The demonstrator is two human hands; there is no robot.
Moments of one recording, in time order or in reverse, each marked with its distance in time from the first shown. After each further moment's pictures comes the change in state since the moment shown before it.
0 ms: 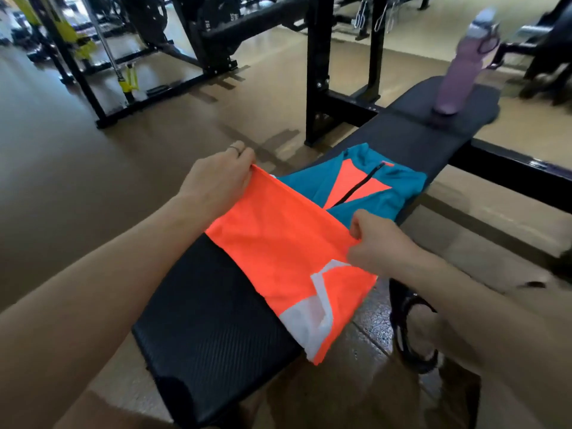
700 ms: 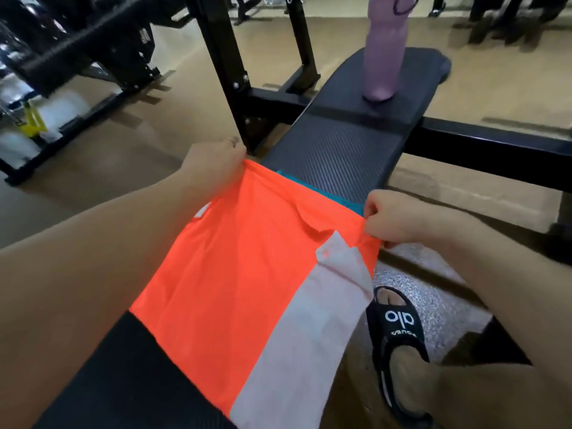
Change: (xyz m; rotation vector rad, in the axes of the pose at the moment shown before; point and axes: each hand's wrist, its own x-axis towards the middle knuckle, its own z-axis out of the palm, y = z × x) left_hand 0.281 0.099 0.154 0.128 -0.232 0.210; right_hand 0.164 0.180 -0.106 0.100 -0.088 0.296
